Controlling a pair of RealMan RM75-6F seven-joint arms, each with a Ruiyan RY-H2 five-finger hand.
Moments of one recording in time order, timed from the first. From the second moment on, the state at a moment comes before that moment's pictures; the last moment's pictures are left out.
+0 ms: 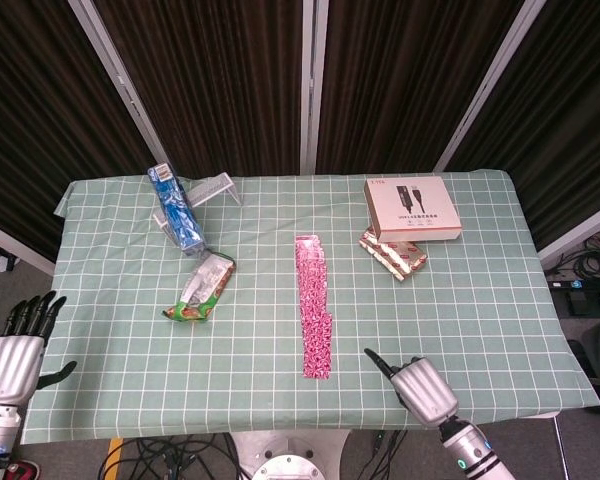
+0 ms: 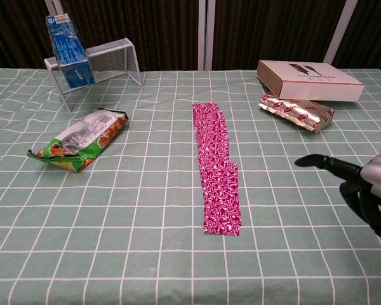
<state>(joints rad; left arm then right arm) -0.06 -1.20 0.00 -1.55 1.52 1.50 0.10 0.23 -1.39 -0.09 -1.76 -1.70 1.15 -0.54</state>
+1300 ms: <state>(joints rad) -0.06 -1.15 -0.02 -1.50 1.46 1.45 -0.03 0.39 -1.71 -0.01 -1.82 -1.15 1.13 -1.30</state>
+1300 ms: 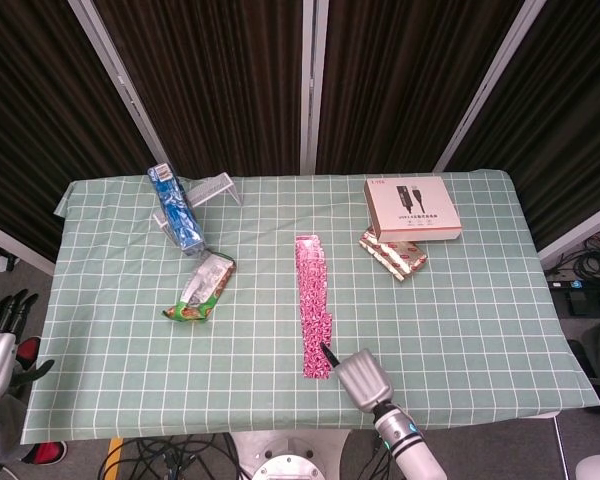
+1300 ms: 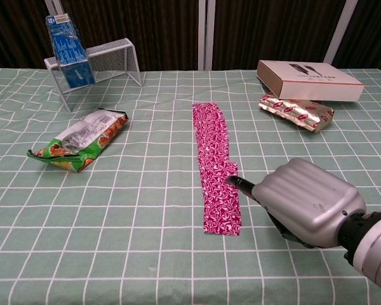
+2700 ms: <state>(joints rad) -0.06 -1.15 -0.02 -1.48 1.46 1.45 -0.04 0.54 -1.69 -0.09 -1.82 -0.93 1.15 -1.18</state>
